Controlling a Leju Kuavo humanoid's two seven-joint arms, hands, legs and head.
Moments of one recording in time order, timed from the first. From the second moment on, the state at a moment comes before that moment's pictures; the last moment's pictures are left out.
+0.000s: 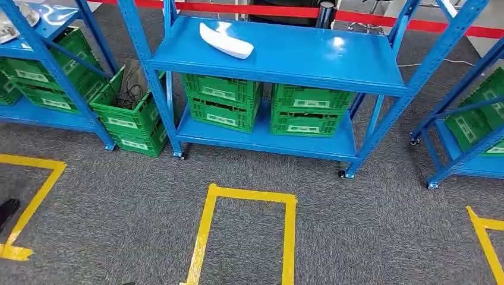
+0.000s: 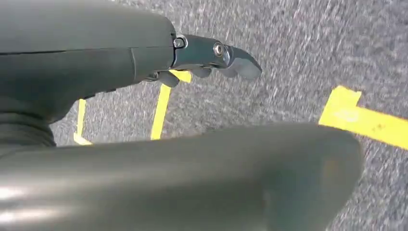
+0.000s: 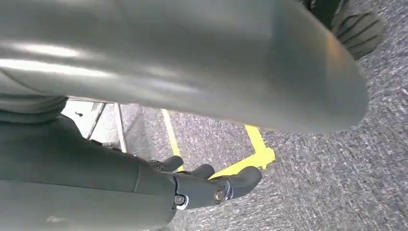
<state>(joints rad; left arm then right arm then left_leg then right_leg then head) -0.08 -0.04 0.14 -0.18 -0.06 0.13 -0.15 -0.09 0.00 0.18 -0.19 -0.49 -0.25 0.07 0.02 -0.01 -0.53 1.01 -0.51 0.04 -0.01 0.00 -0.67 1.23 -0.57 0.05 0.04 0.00</state>
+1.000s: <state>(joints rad) -0.08 -0.04 0.12 -0.19 -0.07 0.11 -0.18 -0.09 0.01 0.18 -0.19 -0.51 -0.19 0.05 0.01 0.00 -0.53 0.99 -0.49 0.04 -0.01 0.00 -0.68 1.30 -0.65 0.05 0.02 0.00</state>
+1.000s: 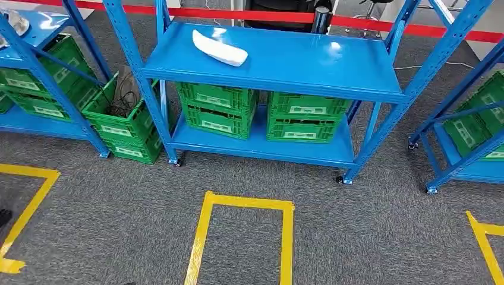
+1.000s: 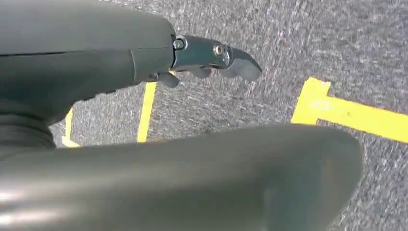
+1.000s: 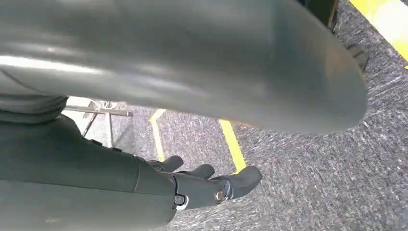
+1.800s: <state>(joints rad) -0.08 -0.04 0.09 -0.19 -0.10 0.11 -0.15 -0.09 0.00 0.18 -0.19 -0.53 -0.20 0.06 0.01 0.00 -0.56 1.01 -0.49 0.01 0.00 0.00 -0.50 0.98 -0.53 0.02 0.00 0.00</state>
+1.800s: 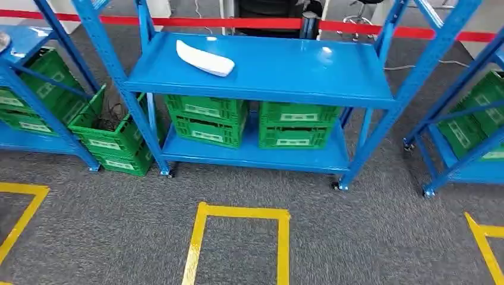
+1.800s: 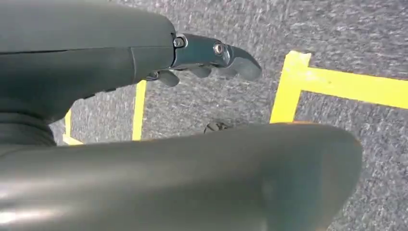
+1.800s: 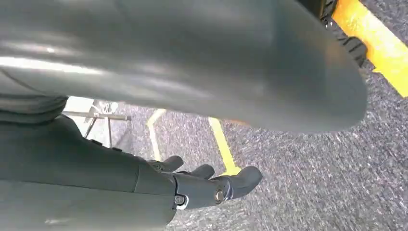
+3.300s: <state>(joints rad) -0.09 -0.05 0.07 -0.19 -0.11 0.11 -0.14 -0.10 0.01 0.18 -0.19 -0.52 -0.21 0.06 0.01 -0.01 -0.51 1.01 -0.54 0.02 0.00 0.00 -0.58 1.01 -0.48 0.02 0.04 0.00</state>
